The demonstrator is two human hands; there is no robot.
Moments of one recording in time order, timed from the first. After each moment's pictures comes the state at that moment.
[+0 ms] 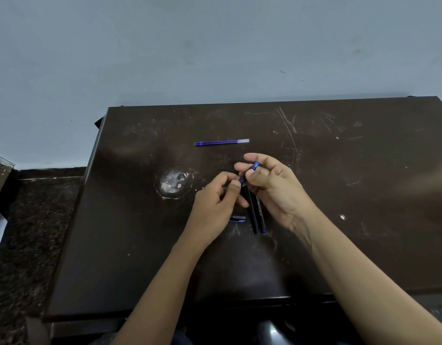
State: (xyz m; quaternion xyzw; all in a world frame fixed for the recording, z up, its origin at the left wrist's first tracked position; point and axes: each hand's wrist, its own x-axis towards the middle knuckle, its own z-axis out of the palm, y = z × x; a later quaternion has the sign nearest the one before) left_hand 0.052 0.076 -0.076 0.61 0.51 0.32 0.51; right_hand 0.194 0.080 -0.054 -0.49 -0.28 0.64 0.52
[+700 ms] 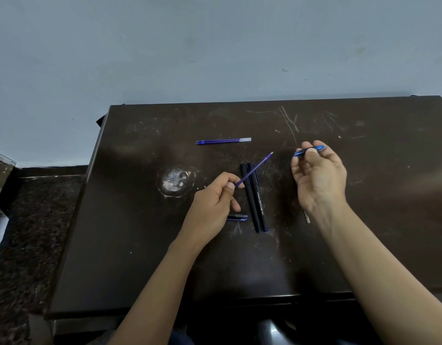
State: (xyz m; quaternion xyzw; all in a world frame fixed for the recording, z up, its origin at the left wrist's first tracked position) left_hand 0.041 0.078 -0.090 0.65 0.52 0.29 0.47; right_hand 0.228 0.091 -0.048 -0.51 -0.04 0.46 0.73
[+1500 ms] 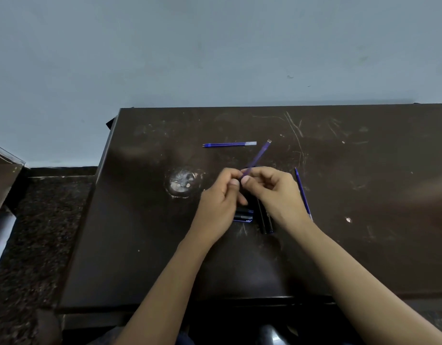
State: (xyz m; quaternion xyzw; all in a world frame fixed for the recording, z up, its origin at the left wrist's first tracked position) left_hand 0.046 0.078 -0.083 0.64 0.52 0.35 0.45; right_hand 0.182 0.068 -0.060 -0.64 -0.49 0.43 0.41
